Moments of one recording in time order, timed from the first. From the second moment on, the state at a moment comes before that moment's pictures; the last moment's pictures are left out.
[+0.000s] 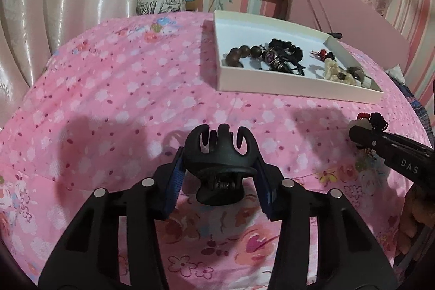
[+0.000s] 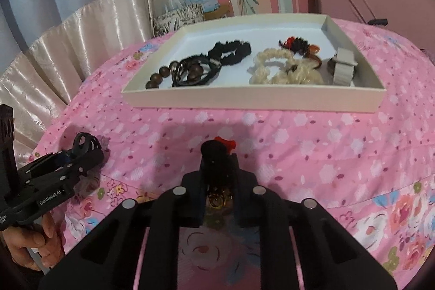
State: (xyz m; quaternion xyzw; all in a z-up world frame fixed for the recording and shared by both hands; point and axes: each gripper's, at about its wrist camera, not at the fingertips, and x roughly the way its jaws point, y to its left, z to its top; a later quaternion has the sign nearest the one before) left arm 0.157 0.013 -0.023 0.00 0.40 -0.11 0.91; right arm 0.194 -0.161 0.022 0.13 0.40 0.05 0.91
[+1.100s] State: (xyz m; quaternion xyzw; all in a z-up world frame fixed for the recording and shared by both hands) left arm 0.164 -0.095 0.070 0.05 0.30 -0.14 0.94; right arm 0.157 -0.261 0.115 0.11 0.30 -0.01 0.95
